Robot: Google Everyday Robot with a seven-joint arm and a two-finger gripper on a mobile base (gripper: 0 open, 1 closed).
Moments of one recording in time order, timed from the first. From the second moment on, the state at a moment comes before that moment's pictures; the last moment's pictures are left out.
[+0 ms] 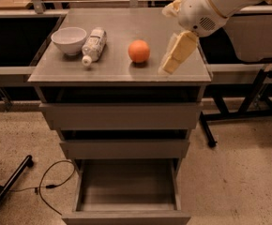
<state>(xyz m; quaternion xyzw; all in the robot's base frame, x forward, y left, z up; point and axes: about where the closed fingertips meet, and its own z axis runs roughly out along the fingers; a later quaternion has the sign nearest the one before) 0.580 -0.068 0.989 -0.65 0.67 0.09 0.35</state>
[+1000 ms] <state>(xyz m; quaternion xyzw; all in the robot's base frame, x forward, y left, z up) 0.646 -0.043 0.963 -0.58 0.71 0.13 0.38</state>
